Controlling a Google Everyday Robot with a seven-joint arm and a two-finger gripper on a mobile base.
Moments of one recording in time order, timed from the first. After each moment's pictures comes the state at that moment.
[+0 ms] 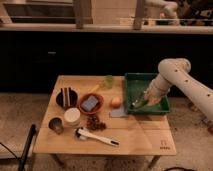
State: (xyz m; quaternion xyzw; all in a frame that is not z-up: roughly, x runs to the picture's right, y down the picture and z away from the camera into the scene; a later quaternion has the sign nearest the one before) arm 0.266 0.078 0.786 -0.30 -0.11 -0.07 0.95
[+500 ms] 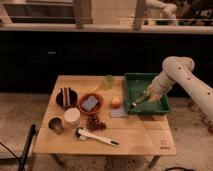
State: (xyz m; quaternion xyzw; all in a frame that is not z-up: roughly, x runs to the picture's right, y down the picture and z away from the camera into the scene) arm 0.283 0.055 0.807 -0.27 -0.12 -0.03 0.95
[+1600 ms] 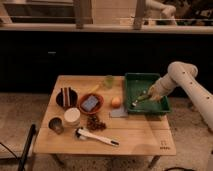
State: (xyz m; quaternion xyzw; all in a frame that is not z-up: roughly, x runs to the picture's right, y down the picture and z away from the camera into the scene) arm 0.308 0.059 0.852 -0.24 -0.14 0.02 0.96
